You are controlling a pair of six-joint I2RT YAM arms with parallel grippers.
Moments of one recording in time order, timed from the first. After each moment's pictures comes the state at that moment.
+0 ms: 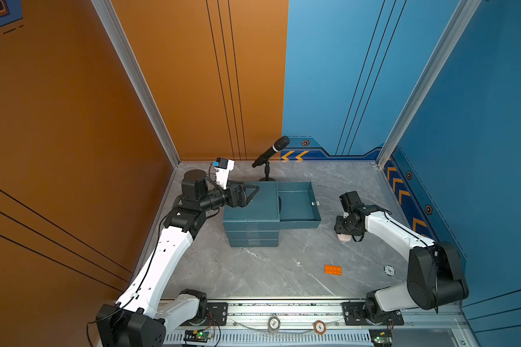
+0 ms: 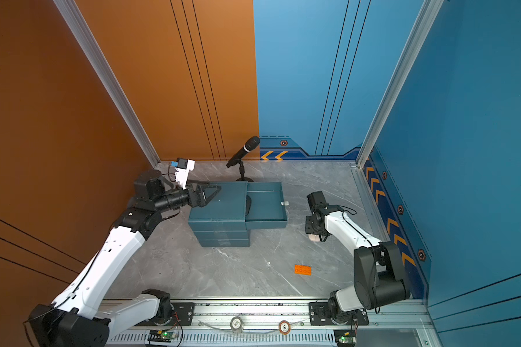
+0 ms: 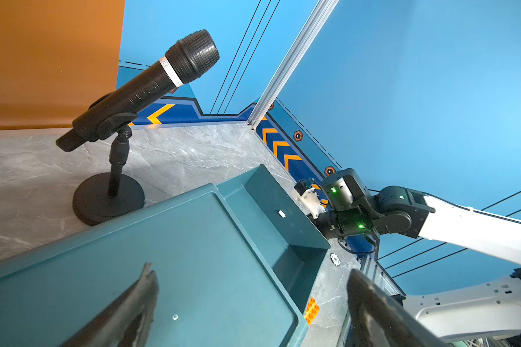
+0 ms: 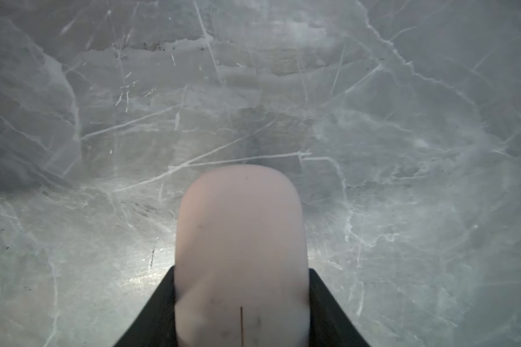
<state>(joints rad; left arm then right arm) -0.21 1.11 1.06 -0.24 0.69 -0.36 0.22 1.47 0.90 -0.69 0.12 0.33</state>
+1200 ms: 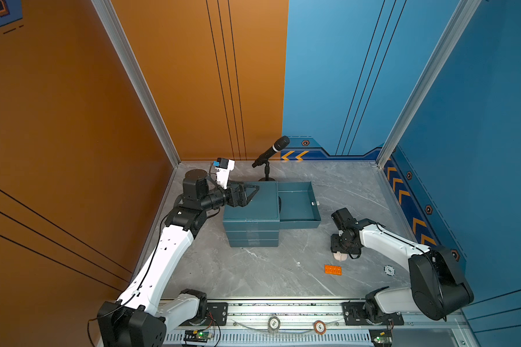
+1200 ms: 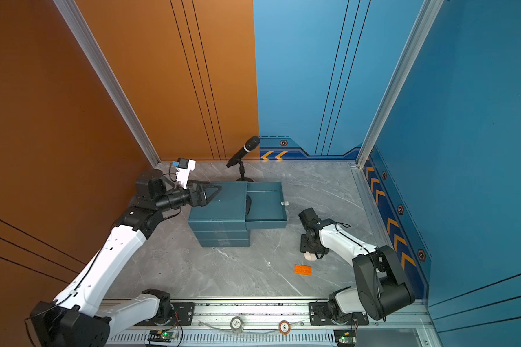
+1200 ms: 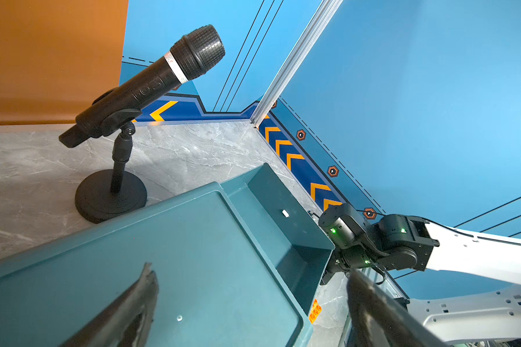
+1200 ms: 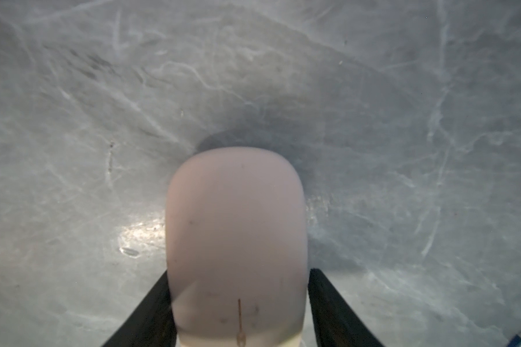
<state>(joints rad) -0.21 1.13 1.06 -0.24 0.68 -0.36 0.35 1.40 0.72 -0.72 0.13 0.45</state>
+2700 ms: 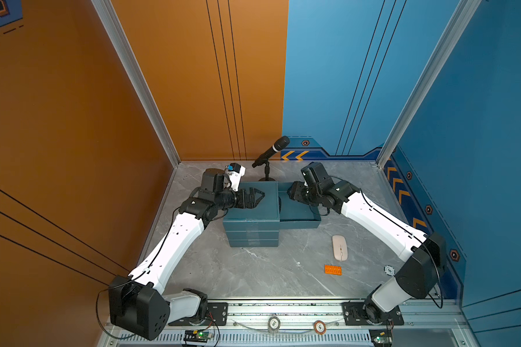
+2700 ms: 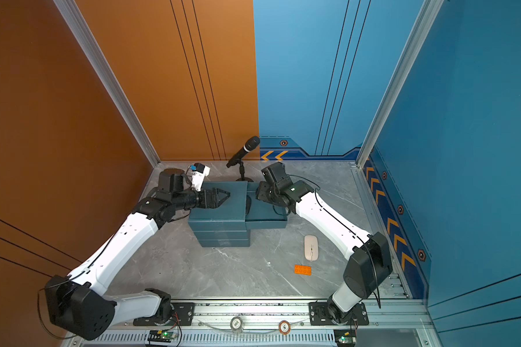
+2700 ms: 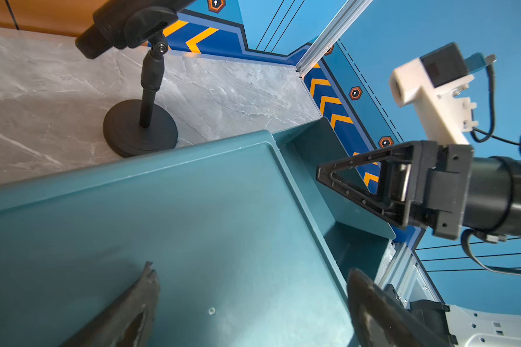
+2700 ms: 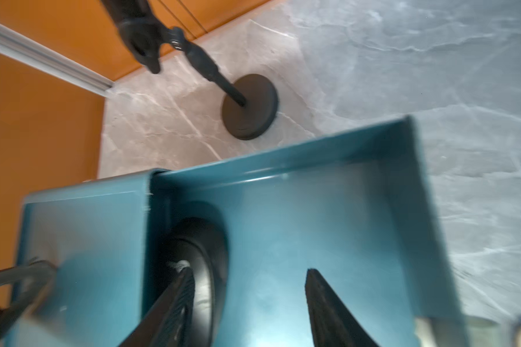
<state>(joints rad) -0.30 1.27 1.14 -0.45 0.48 -0.33 0.62 1.60 1.49 -0.72 0.08 0.78</state>
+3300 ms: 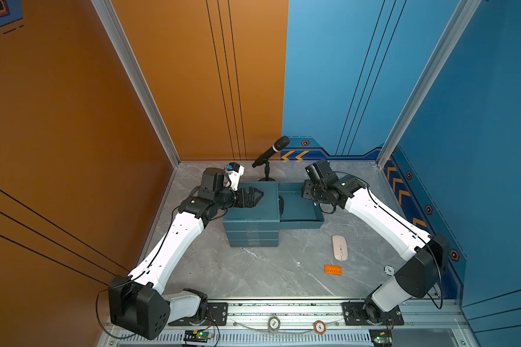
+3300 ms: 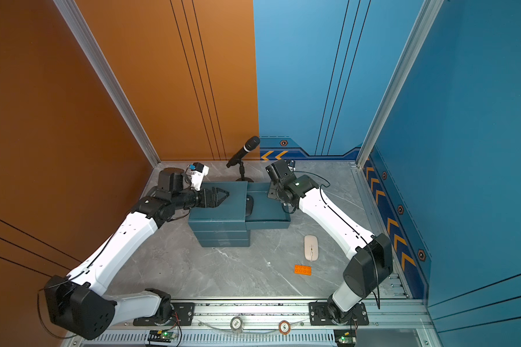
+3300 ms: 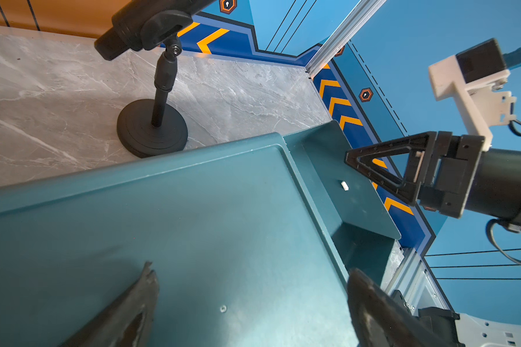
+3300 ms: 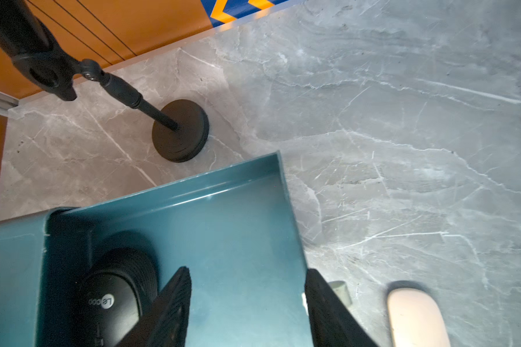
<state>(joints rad) -0.30 1.27 1.16 -0.48 0.45 -0.33 0.58 1.60 1.56 -0.90 0.28 0.72</state>
